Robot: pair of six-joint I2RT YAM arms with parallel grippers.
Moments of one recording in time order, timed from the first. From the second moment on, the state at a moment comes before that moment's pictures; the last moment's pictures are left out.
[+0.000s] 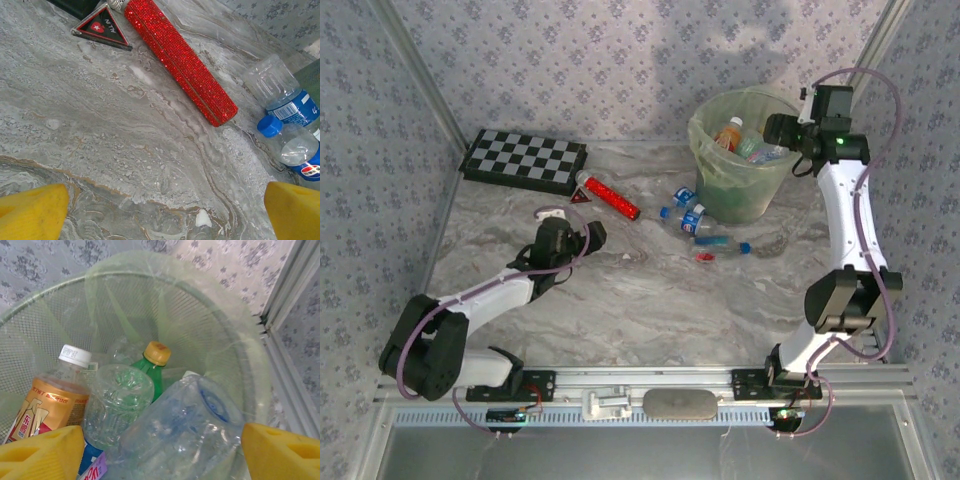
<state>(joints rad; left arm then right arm) -0.50 1.31 0.60 0.15 -0.12 -0.72 -0.07 1.66 1.83 -0.77 -0.05 0.13</state>
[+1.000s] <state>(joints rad) -0.50 1.27 0.59 0.15 -0.17 -0.69 0.02 1.19 1.37 -0.77 -0.13 0.25</state>
